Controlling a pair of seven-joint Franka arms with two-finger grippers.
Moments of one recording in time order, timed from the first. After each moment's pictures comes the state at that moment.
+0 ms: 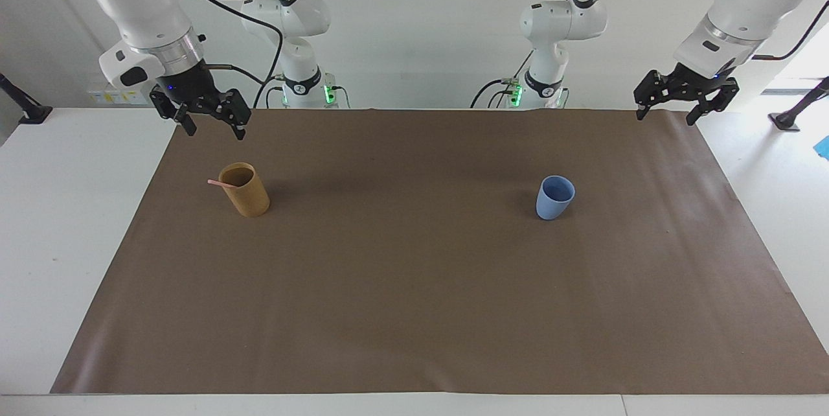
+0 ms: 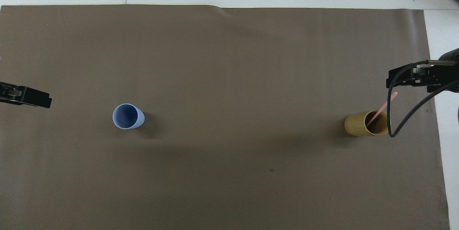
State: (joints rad) left arm 0.00 -0.05 -0.01 -1.61 0.02 1.51 0.22; right arm 0.02 0.03 -0.02 -1.56 0.00 1.59 0.12
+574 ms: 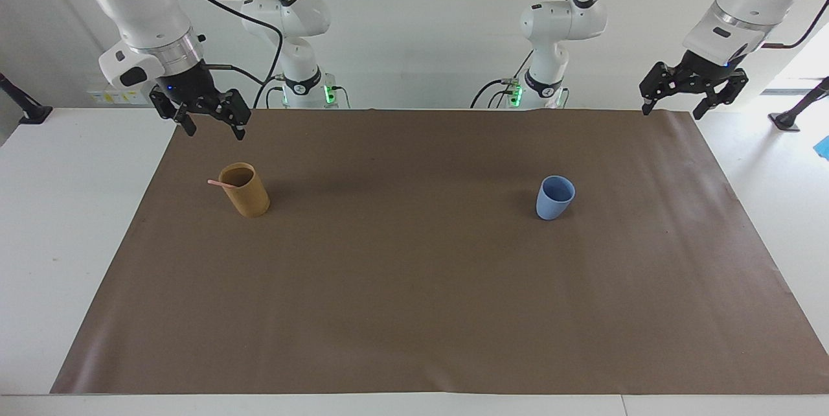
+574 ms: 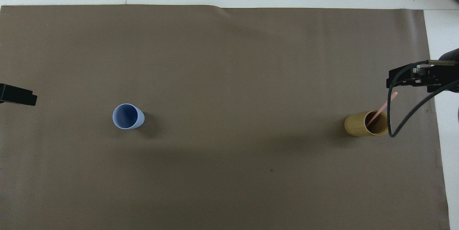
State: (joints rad) left arm 0.01 -0.05 -0.03 -1.56 0.00 1.51 0.15; right arm 0.02 0.03 -0.02 -1.56 0.00 1.59 0.12
